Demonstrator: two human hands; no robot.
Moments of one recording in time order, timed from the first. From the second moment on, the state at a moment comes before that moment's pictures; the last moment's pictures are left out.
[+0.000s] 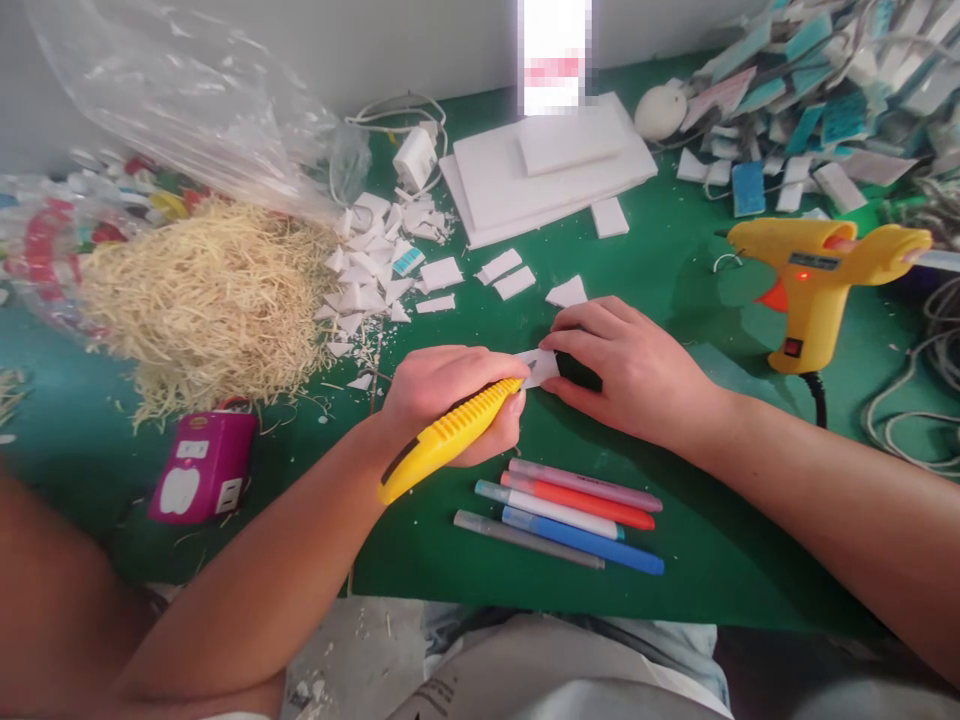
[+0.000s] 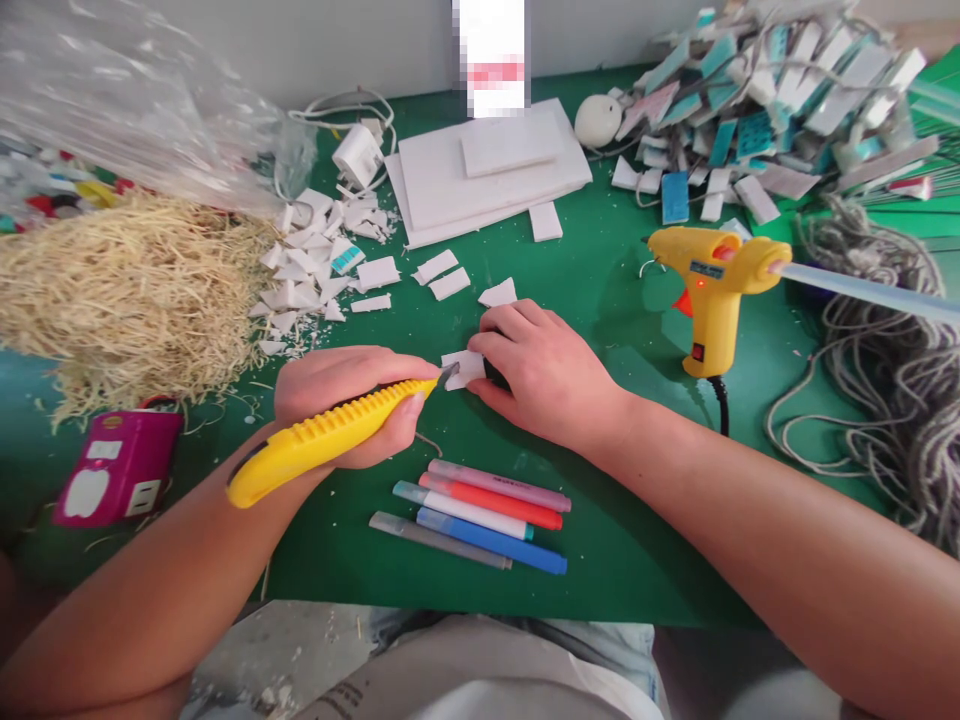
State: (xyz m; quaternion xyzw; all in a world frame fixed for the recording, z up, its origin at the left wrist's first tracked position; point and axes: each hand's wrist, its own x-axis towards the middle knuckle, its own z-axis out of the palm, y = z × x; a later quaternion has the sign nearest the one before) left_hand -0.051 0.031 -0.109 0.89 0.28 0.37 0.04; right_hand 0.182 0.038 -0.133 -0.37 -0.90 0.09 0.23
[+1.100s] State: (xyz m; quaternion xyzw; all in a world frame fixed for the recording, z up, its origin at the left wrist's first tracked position) left_hand -0.053 0.029 -0.112 0.86 0.32 0.40 0.03; right_hand 0.175 0.034 -0.134 -0.36 -0.89 0.12 0.25
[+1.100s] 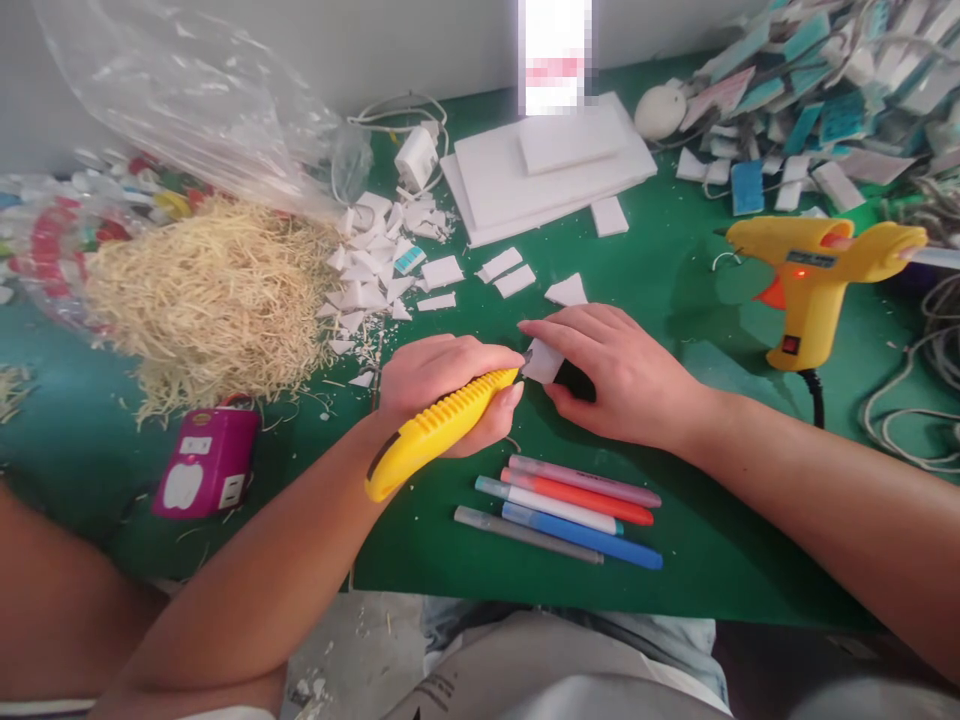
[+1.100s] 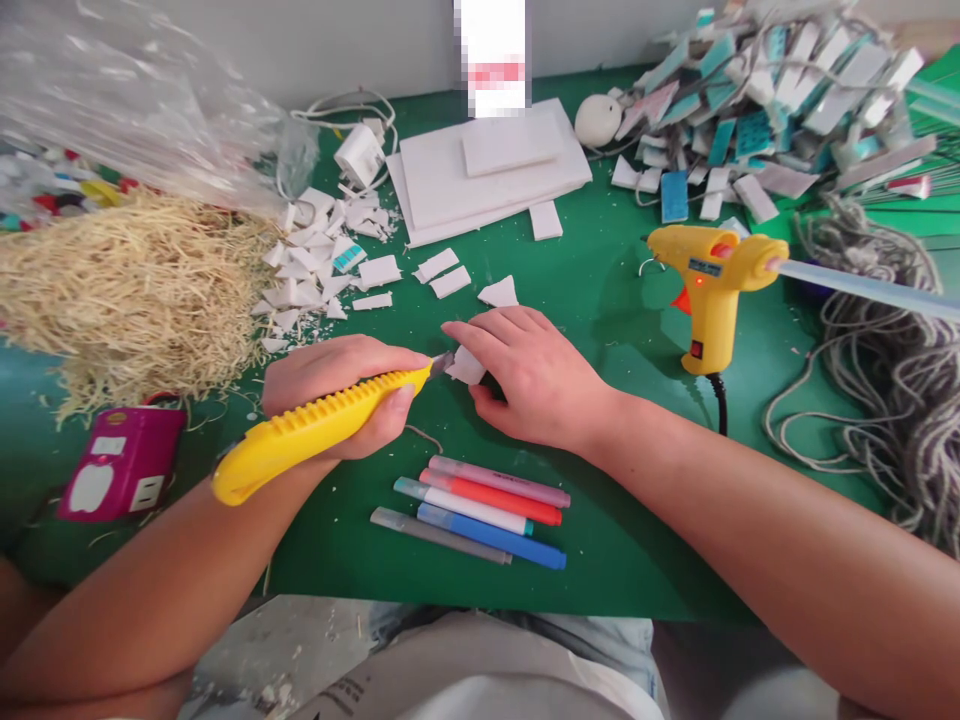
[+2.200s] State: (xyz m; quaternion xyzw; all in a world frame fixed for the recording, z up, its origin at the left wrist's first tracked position) left_hand -0.053 0.029 -0.110 0.85 0.37 0.37 0.02; right_hand 0.178 0.031 -0.129 -0.39 -0.89 0.08 0.23
